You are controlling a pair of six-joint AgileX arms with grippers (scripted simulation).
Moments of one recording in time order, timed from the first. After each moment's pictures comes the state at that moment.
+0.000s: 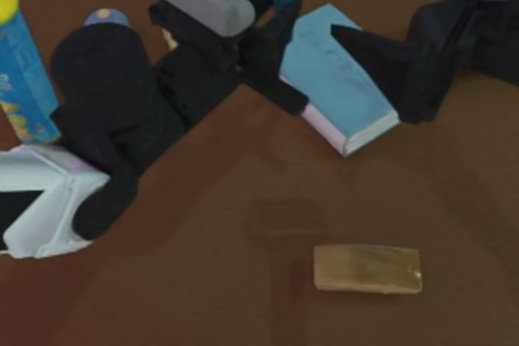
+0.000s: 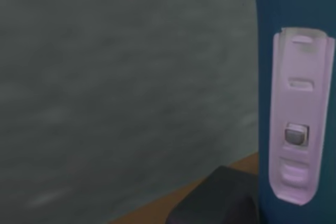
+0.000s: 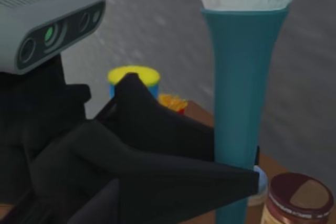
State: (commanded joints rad) left arm -0.62 1.58 0.71 0.98 0.16 -0.01; right arm 0.38 1.30 0.81 0.47 -0.65 -0.07
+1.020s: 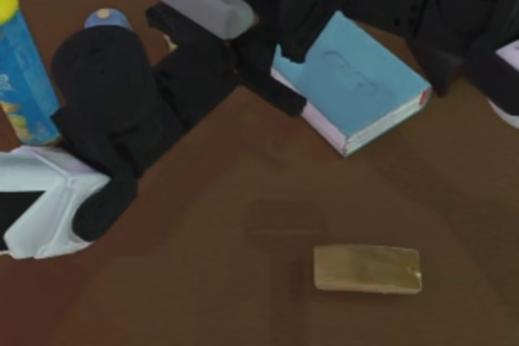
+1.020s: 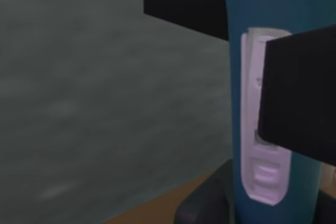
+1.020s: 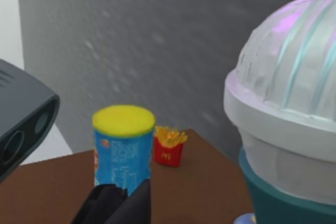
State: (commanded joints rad) left arm -0.62 1.58 0.71 0.98 0.16 -0.01; right arm 0.55 1.64 1.10 0.52 -0.48 -0.07
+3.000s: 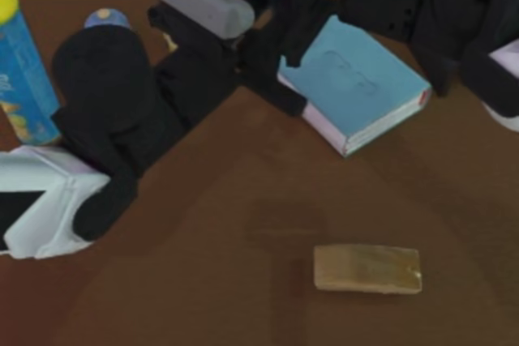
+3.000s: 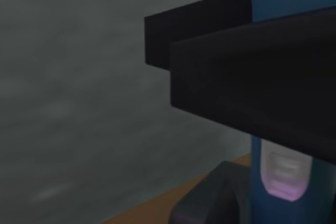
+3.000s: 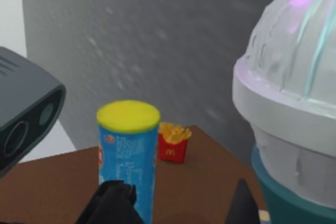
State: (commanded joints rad) left arm -0.62 1.58 0.71 0.98 0.16 -0.01; right arm 0.55 1.64 1.10 0.52 -0.48 -0.07
